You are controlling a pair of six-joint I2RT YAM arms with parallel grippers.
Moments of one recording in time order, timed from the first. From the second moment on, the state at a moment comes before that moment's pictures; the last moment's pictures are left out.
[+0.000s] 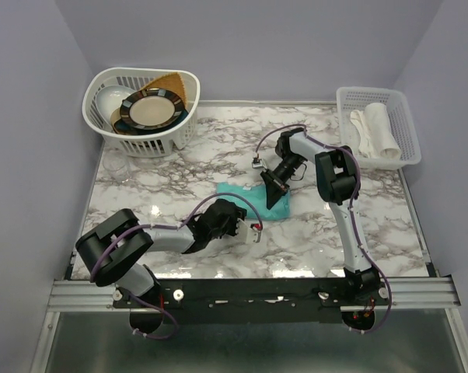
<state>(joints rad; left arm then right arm) -0.91 1.48 0.45 0.43 -0.09 1.08 0.35 2.52 1.96 -1.50 -0.90 -0.69</state>
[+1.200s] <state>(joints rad) -0.55 2.06 1.52 -1.12 0.77 1.03 0.36 1.28 0.84 -0.62 -0.69 -1.01</state>
